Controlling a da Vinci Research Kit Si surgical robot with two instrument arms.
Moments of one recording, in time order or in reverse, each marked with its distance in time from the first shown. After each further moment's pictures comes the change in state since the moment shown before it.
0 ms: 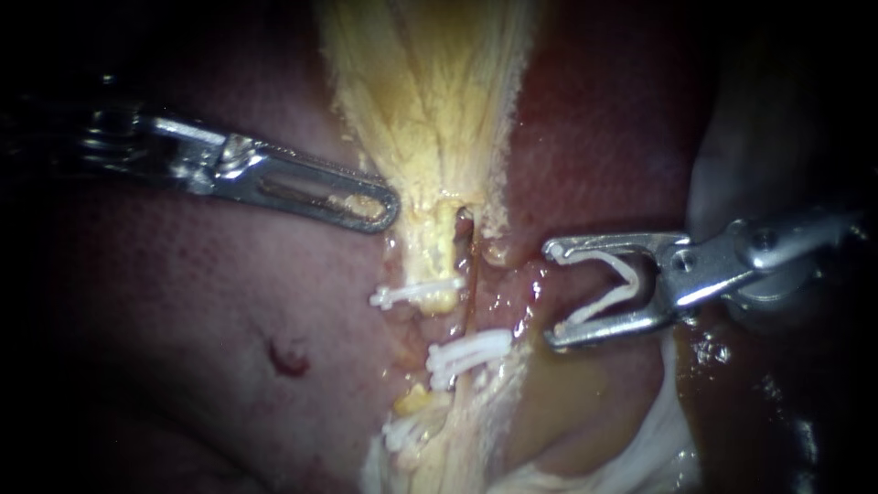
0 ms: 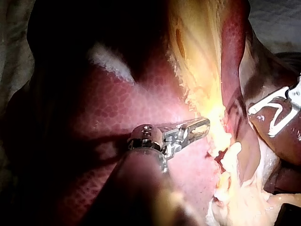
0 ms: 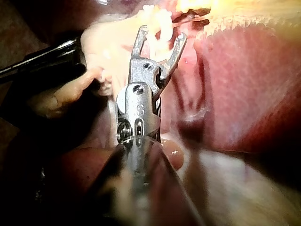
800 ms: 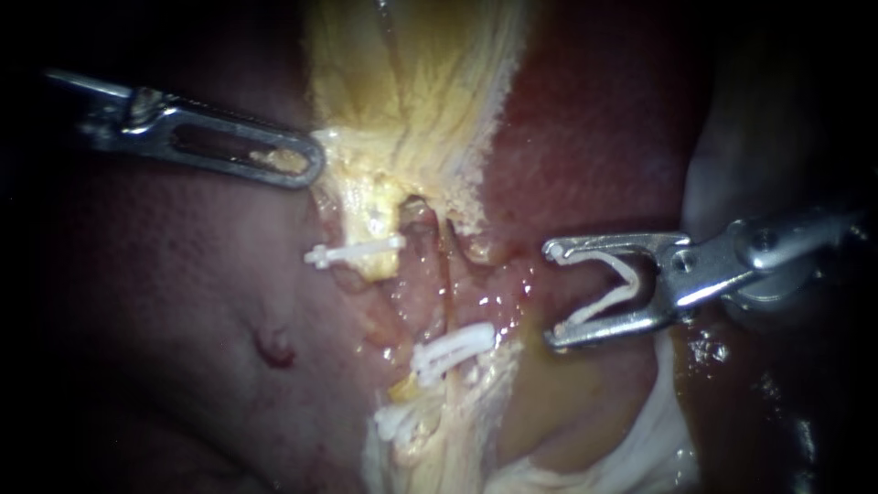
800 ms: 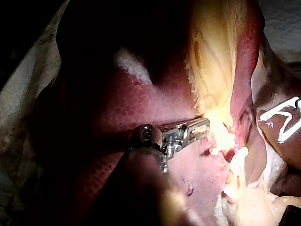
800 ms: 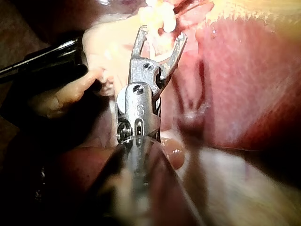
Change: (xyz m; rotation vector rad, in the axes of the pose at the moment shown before) right arm 0.000 0.000 0.000 0.002 0.000 -0.005; left arm -0.003 0.000 -0.009 -0.036 -0.058 -0.019
